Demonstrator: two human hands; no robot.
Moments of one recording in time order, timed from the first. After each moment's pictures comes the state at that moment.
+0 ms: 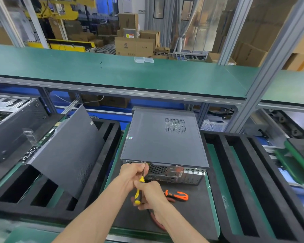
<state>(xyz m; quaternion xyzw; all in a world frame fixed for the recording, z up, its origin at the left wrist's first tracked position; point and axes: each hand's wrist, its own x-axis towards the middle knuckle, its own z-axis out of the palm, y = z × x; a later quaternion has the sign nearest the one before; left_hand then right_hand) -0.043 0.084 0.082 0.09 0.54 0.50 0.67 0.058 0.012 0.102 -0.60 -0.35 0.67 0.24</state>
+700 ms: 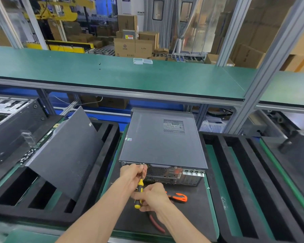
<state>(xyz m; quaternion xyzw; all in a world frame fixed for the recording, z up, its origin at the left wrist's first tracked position) -0.036 0.085 0.087 0.07 0.57 0.50 0.64 0.073 0.016 0.095 -0.61 -0.38 0.66 0.23</state>
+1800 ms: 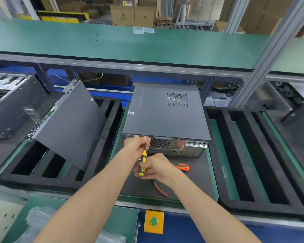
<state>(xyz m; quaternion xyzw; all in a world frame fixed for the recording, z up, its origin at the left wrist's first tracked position) -0.033 0.081 0.098 0.07 0.58 0.49 0.65 0.079 0.019 0.091 -0.53 -0.36 0.74 0.21</state>
